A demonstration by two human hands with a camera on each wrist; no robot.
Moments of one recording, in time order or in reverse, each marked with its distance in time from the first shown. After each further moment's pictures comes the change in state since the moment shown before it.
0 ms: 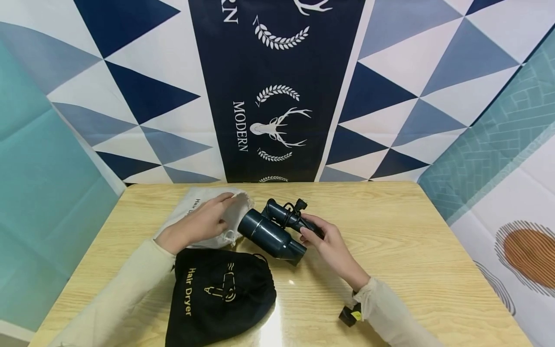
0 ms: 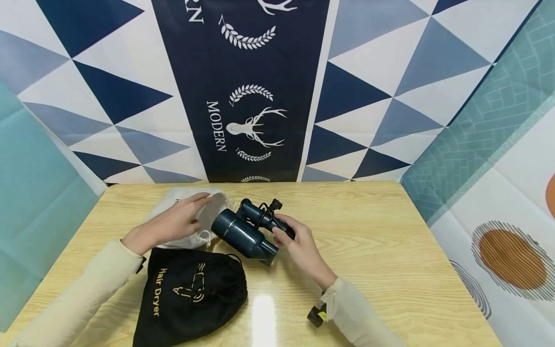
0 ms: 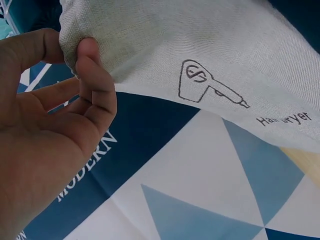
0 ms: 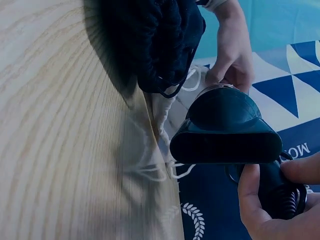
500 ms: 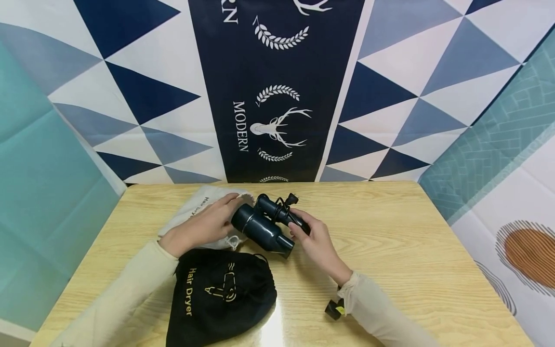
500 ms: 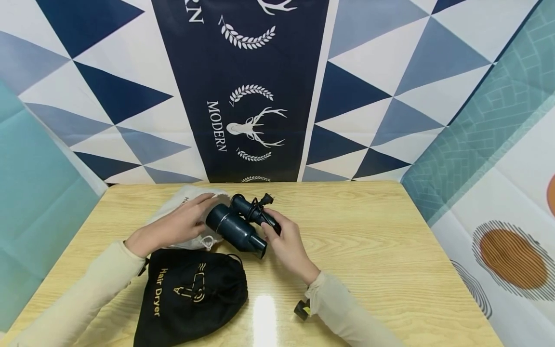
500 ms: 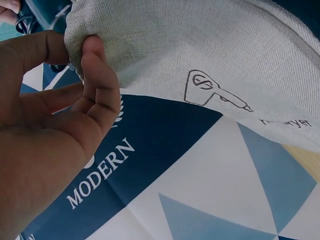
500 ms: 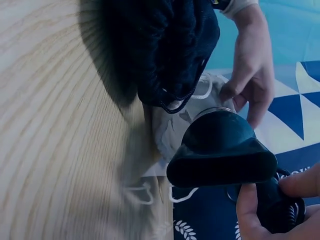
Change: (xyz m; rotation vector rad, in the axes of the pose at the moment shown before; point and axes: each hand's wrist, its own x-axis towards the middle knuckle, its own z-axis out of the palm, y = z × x) left_hand -0.001 0.018 0.001 -0.022 0.027 0.049; right_hand 0.013 -0.005 0.028 -0.060 0.065 -0.076
